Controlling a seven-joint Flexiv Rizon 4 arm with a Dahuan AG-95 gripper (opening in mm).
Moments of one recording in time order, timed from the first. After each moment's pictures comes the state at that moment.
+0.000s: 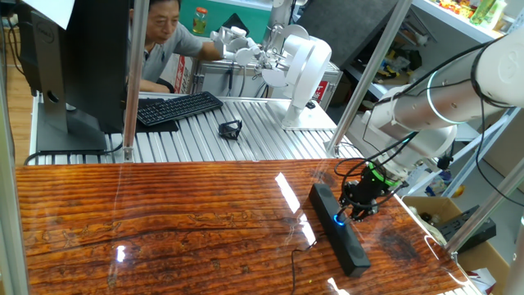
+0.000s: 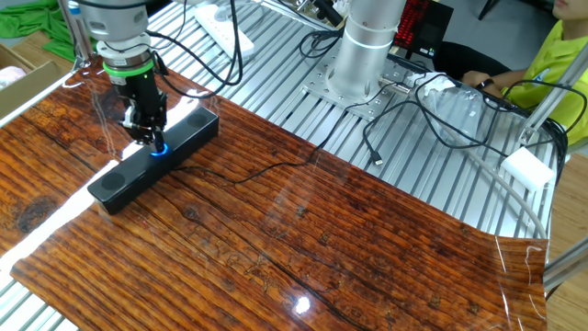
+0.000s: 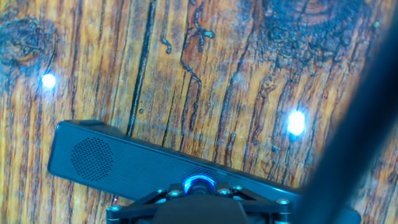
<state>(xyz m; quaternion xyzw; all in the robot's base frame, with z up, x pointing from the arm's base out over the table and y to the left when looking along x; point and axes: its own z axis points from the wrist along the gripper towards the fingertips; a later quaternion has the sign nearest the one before) 0.528 -0.248 0.061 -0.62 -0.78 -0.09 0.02</state>
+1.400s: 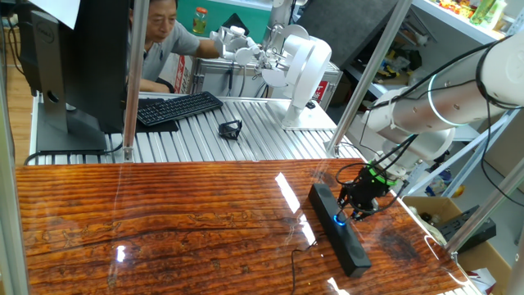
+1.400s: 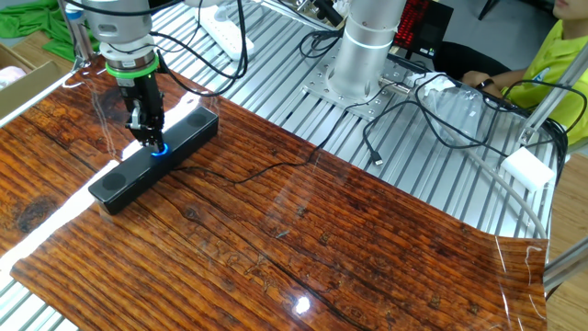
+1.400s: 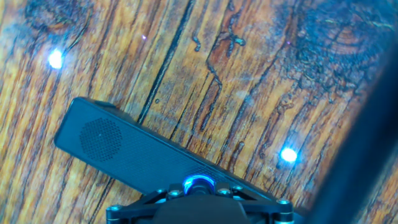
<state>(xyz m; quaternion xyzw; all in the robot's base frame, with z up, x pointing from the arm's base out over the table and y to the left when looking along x) 0.529 -0.248 0.062 -0.53 -0.84 -0.08 0.00</state>
